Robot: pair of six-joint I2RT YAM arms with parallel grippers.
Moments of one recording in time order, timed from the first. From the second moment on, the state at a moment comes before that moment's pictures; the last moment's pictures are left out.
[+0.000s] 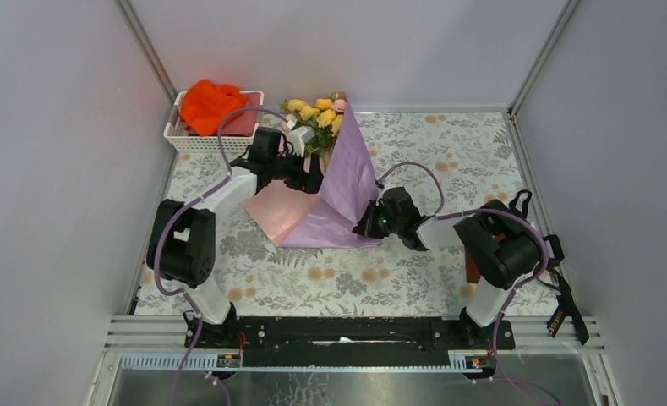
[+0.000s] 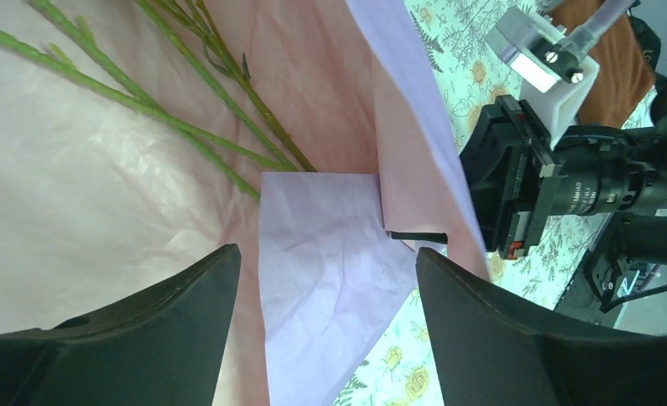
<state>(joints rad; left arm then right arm) -0.29 1.72 1.16 -0.19 0.68 -0.11 0.60 1.75 0.66 0.41 -0.26 0.68</state>
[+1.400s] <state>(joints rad) -0.26 1.93 1.24 -0.25 0.73 -0.18 0.60 1.74 0.68 0.36 -0.26 0.62</state>
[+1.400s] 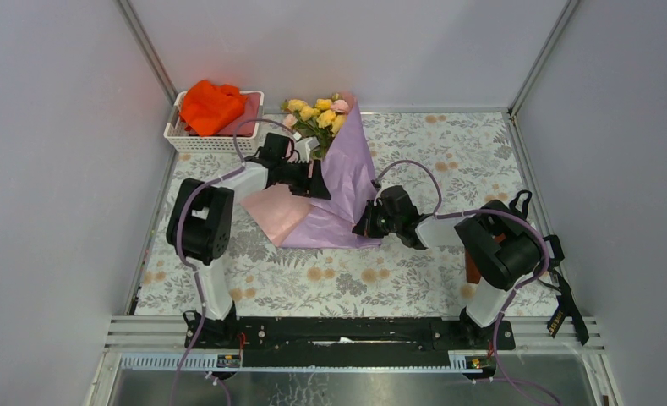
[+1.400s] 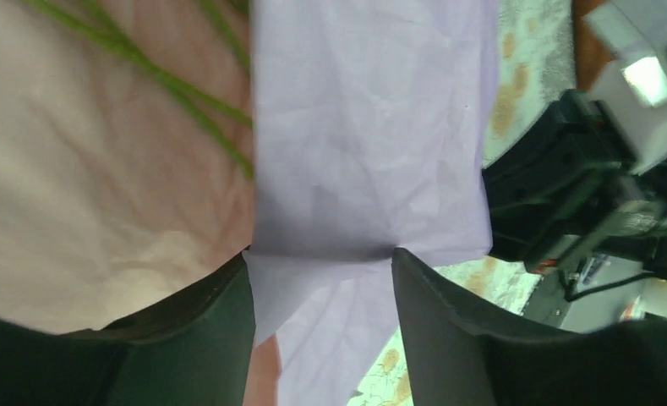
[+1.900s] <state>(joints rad) -0.24 1.81 1.33 -0.44 0.78 0.00 0.60 1.70 0.71 0.22 -0.22 0.51</state>
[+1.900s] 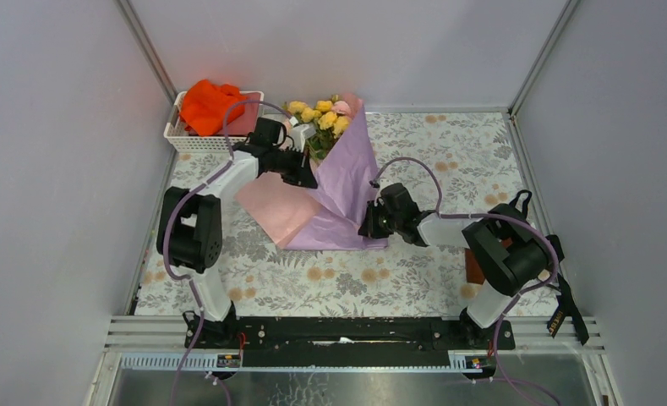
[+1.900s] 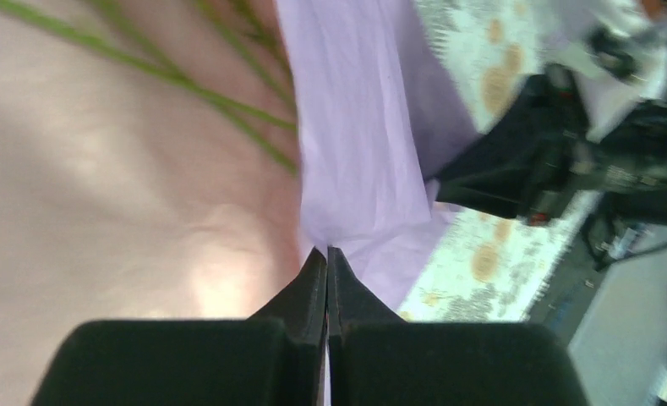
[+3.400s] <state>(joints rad) -0.23 2.00 1.36 -0.52 0.07 0.22 0.54 1.75 0.82 0.04 -0.50 0.39</state>
